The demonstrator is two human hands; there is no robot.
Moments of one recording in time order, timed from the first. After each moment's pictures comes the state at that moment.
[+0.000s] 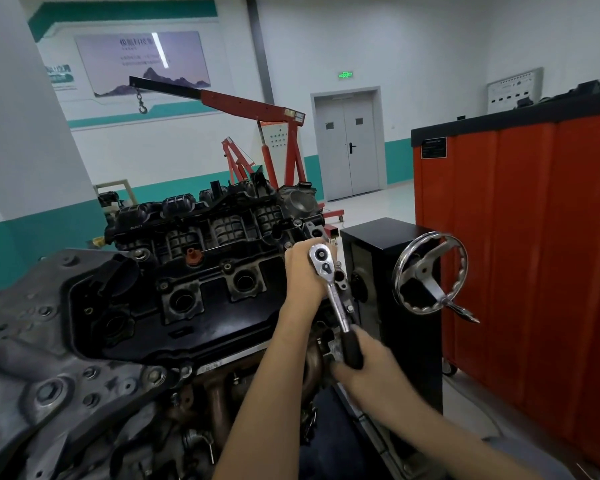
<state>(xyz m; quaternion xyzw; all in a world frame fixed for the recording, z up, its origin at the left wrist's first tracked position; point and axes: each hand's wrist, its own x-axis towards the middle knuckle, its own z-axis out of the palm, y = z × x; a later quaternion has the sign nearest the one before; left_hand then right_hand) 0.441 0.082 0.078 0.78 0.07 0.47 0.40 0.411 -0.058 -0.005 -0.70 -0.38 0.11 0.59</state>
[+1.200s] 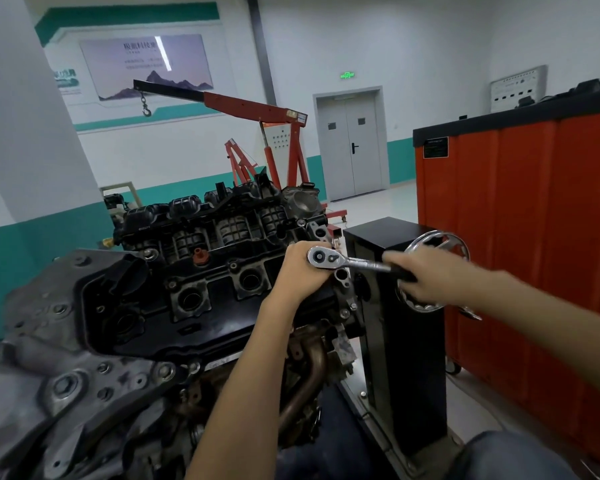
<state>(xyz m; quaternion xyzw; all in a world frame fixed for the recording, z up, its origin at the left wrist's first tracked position) 0.424 0.103 0.089 0.87 -0.01 0.37 0.32 0.525 -0.101 0.089 -0.83 -0.53 -0.12 0.12</state>
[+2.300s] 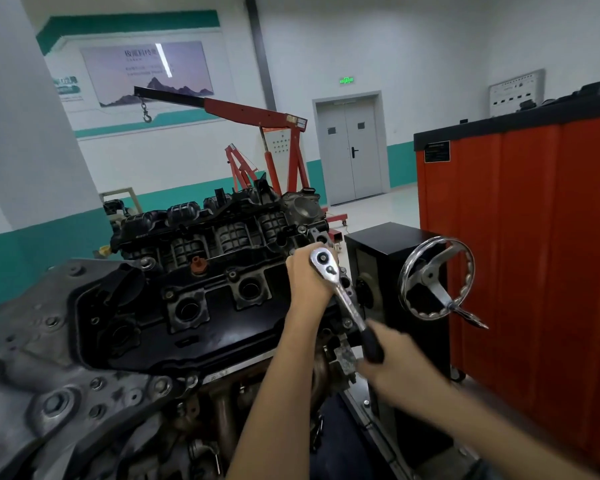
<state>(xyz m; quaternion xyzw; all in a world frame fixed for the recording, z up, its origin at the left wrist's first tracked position) 0.445 0.089 0.081 0.79 0.09 0.48 0.37 0.430 -0.071 0.016 -0.75 -0.42 0.05 0.51</state>
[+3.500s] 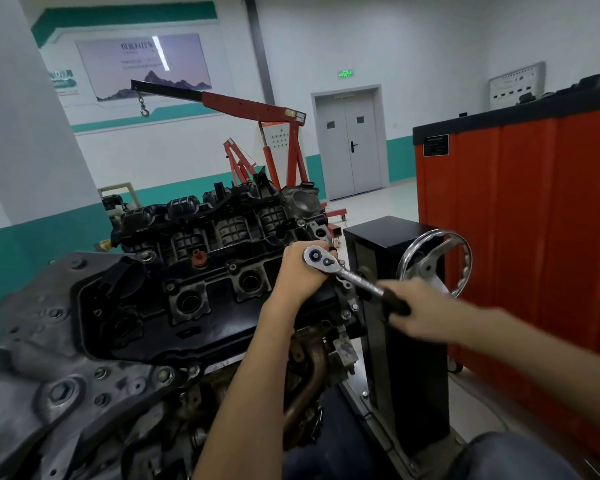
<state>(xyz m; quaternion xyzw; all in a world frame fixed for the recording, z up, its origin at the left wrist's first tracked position) 0.427 0.104 0.087 0.86 0.01 0.38 0.34 0.489 -0.099 0.062 -0.80 -0.52 0.02 0.29</state>
